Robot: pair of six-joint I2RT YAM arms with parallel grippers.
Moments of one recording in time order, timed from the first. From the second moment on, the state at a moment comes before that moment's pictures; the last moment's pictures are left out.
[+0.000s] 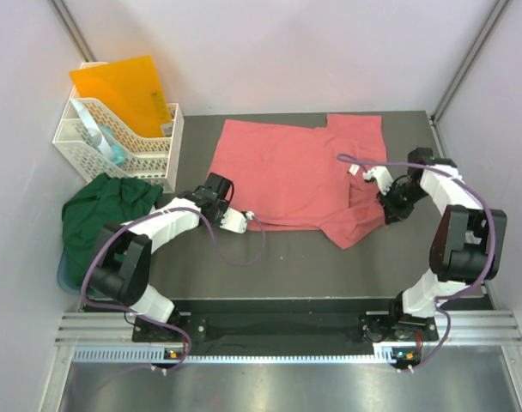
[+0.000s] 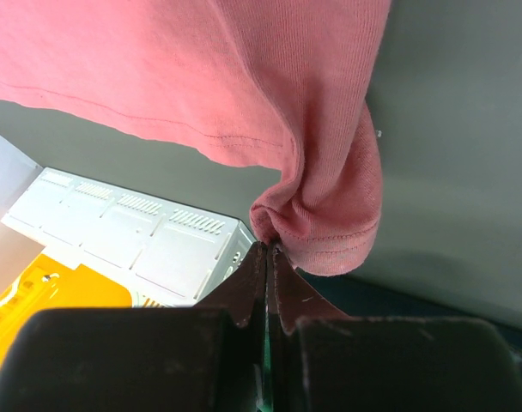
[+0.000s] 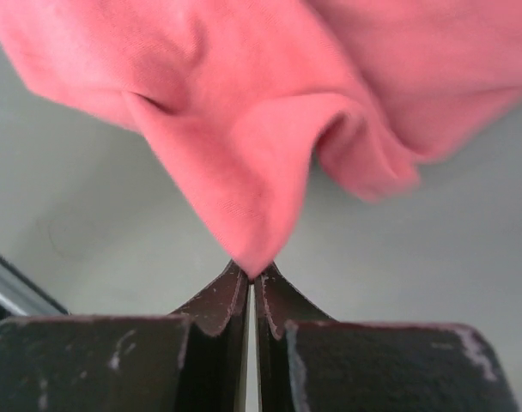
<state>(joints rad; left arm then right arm) -0.45 1.54 0.92 -0.49 -0.31 1.44 -0.13 1.66 1.16 -0.99 -0.38 -0.98</state>
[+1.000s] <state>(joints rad) -0.44 1.55 0.91 -0.30 -0.38 1.39 0.06 1.60 1.43 -1.04 -0.17 -0.99</state>
